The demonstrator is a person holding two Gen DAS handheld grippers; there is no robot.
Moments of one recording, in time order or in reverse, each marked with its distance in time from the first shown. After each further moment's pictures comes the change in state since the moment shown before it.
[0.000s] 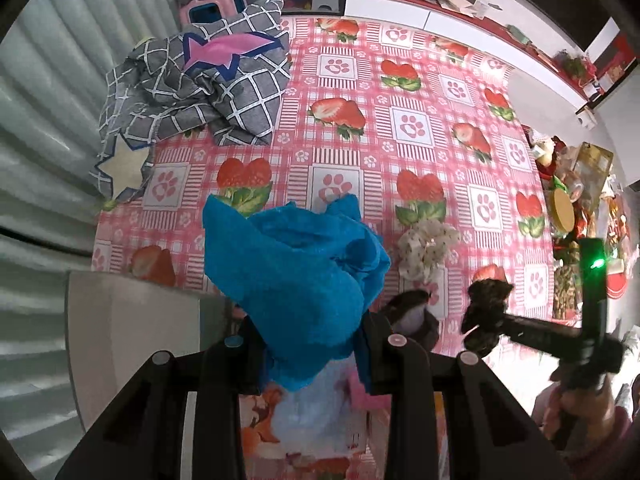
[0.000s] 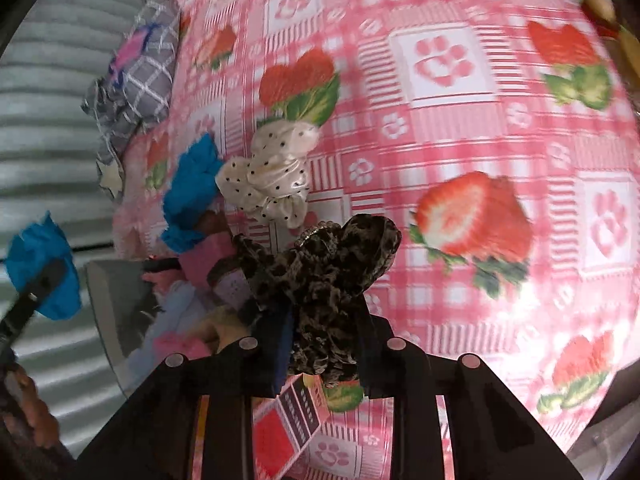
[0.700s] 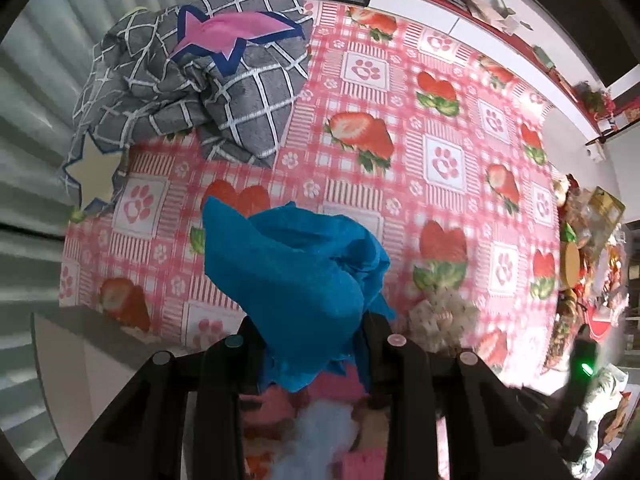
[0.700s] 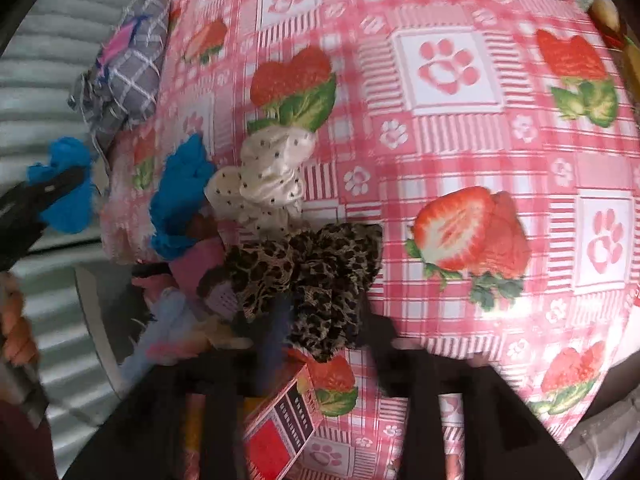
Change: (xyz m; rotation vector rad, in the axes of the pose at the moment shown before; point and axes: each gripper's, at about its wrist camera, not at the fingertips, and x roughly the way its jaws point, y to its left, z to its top) left arm 0.057 0.024 0.072 -0.124 0.073 -0.068; right arm 0.043 0.023 0.027 -0.044 0.085 -0.077
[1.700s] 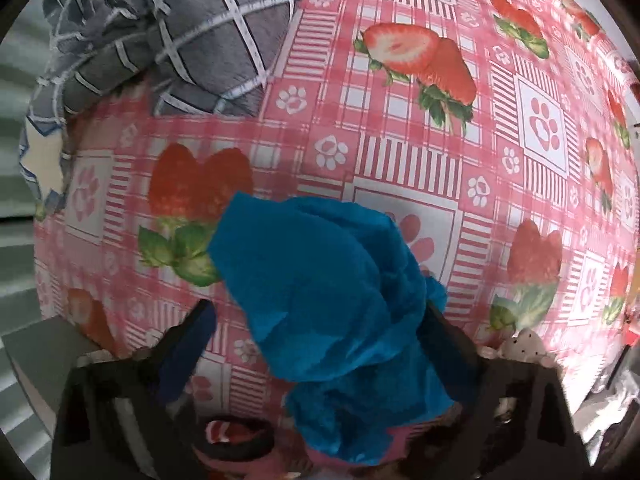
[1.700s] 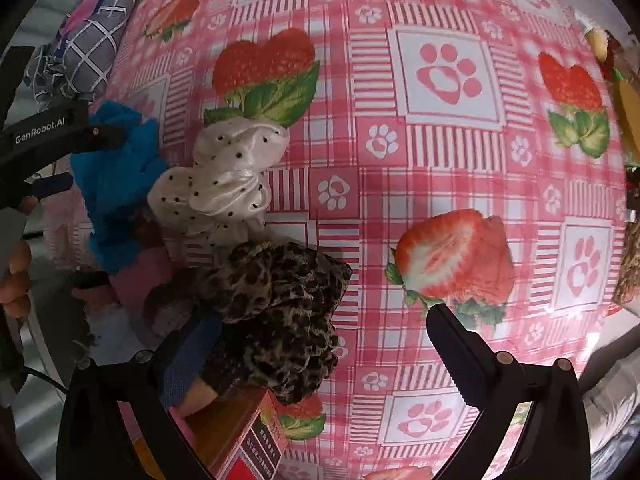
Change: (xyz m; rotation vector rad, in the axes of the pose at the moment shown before) left arm 0.141 -0.011 0.038 -0.041 0.232 0.125; right arm 0.020 0.013 0.019 -0.006 0.027 -0.162
